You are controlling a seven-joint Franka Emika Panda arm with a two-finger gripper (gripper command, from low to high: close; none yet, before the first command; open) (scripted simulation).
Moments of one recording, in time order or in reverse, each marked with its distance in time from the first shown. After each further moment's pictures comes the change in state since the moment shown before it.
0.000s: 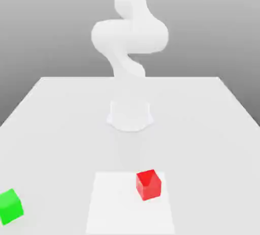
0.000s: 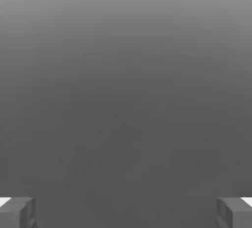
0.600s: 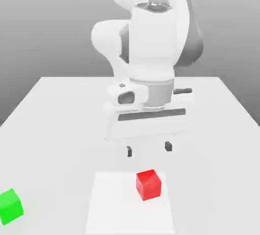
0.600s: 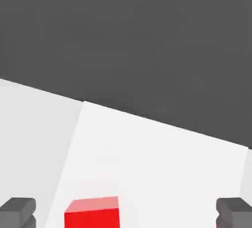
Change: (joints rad) arm 0.082 0.671 0.022 -0.413 -0.003 0.412 -0.194
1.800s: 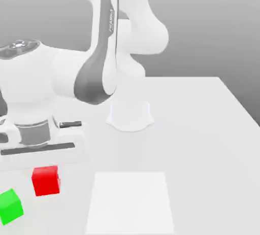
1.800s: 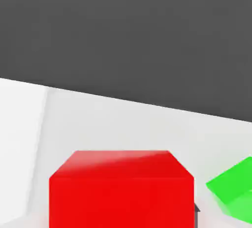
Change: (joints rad) arm -0.427 0.255 -0.219 0.406 0.095 -0.203 -0.523
